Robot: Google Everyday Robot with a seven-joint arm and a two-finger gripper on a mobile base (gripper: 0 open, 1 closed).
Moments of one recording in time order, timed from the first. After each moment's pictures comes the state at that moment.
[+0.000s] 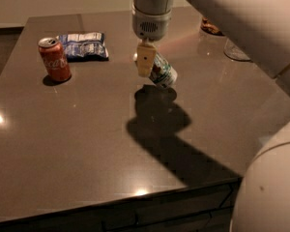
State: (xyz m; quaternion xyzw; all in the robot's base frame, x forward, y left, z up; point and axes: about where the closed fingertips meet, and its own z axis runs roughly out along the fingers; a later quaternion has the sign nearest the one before) arm 0.614 -0.029 0.928 -0.63 0.77 -0.04 0.11
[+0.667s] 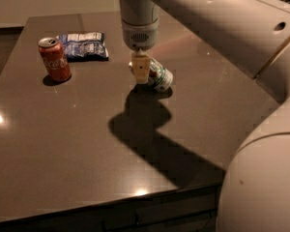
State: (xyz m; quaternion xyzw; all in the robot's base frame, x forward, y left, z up) arm 0.607 -0.015 0.904 -0.69 0.72 -0.06 0.06
